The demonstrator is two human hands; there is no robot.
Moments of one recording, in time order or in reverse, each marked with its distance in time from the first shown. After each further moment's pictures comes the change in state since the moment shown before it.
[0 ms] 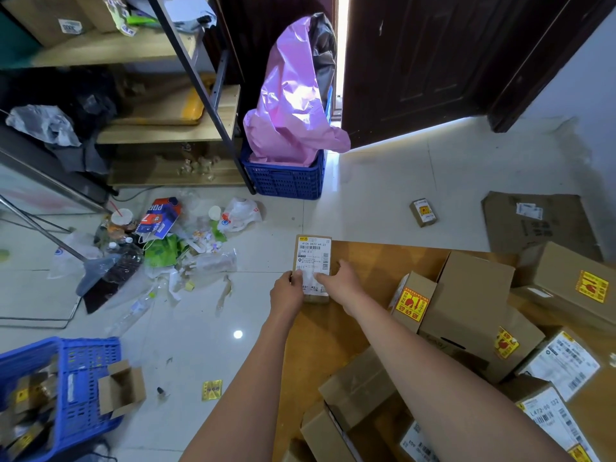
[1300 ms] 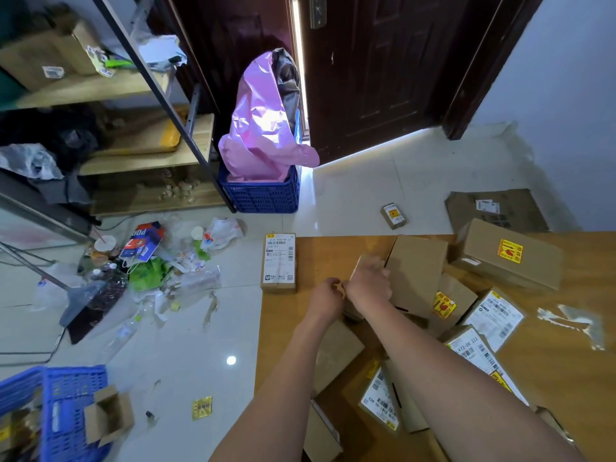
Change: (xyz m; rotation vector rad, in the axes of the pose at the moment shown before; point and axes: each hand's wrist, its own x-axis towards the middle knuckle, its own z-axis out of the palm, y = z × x) left_hand -0.120 0.053 0.087 0.193 -0.282 0.165; right_hand -0.055 0.058 -0.095 -0.585 0.349 0.176
